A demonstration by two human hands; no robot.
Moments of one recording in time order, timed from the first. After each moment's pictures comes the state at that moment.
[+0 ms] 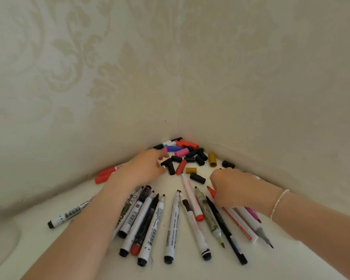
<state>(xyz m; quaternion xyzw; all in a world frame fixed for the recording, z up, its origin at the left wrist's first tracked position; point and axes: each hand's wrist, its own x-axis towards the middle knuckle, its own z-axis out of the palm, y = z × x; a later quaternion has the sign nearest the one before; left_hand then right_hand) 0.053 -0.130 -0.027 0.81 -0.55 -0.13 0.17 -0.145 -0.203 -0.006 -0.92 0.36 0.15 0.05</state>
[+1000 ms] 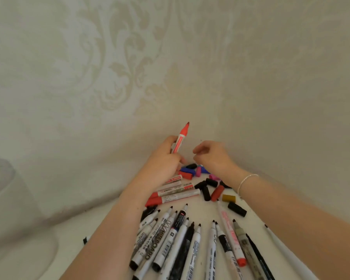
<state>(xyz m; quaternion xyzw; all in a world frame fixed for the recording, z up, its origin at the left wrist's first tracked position) 0.080 -0.117 0.014 0.73 -0.40 -0.18 0.53 0.000 -0.241 0.003 -0.81 0.33 -0.24 0.42</state>
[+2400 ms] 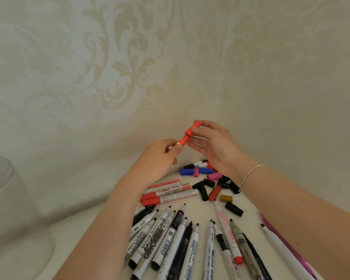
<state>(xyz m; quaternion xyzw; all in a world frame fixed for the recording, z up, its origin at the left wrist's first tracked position) 0.096 -0.105 0.019 0.76 -0.47 -0.09 0.44 -0.004 -0.229 0.038 -0.57 0.16 -0.33 0.74</state>
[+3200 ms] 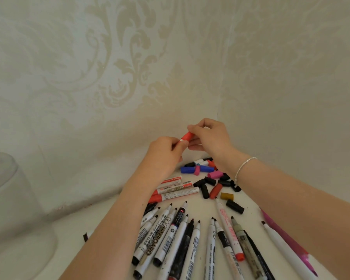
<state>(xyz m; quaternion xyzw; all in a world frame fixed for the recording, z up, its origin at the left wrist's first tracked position) 0.083 -0.111 0.022 0.77 -0.45 -0.04 0.45 0.005 -0.210 0.047 -0.69 0.27 -0.35 0.57</state>
